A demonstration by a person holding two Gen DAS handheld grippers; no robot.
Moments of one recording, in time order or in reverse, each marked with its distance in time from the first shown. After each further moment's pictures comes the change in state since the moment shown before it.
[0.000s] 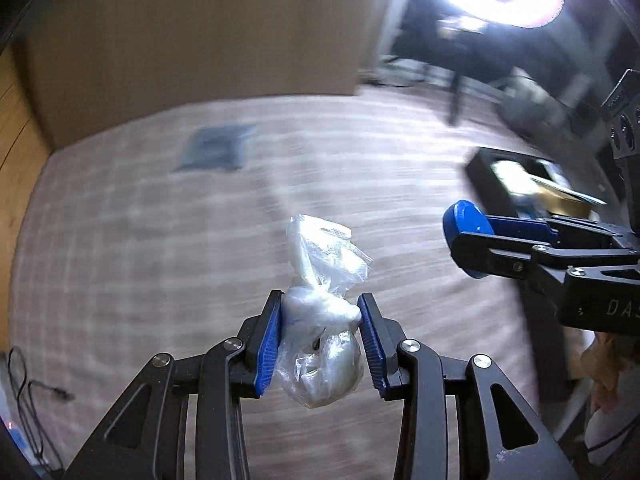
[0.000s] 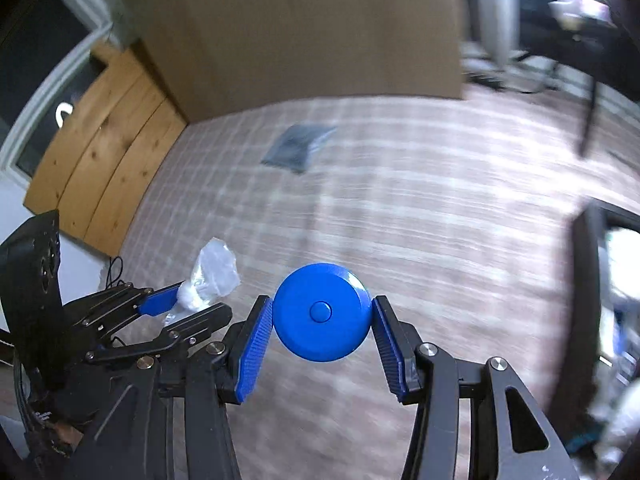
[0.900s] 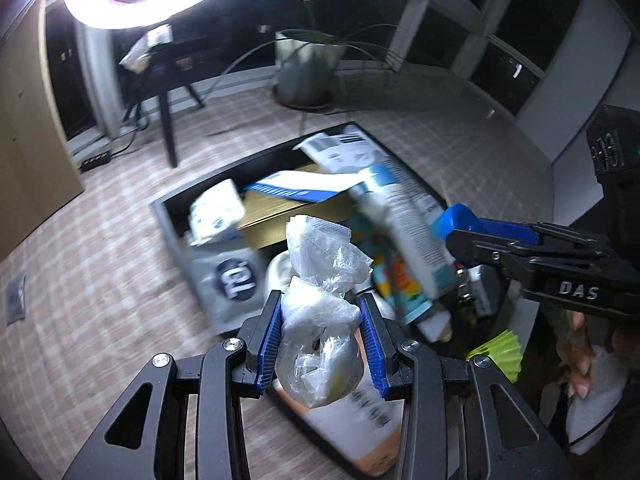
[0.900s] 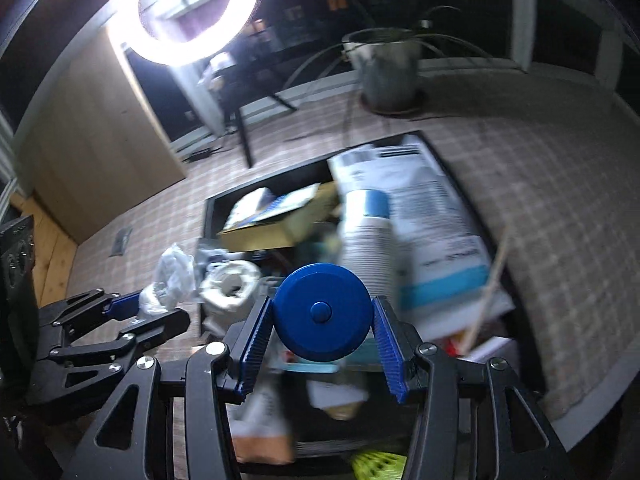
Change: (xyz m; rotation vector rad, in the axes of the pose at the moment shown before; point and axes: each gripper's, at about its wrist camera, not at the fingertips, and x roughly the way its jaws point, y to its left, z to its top) left arm 0.013 -0.300 0.036 0.365 0.010 -0.275; right arm -0.209 -0.229 -0.129 0.397 -0.217 -0.322
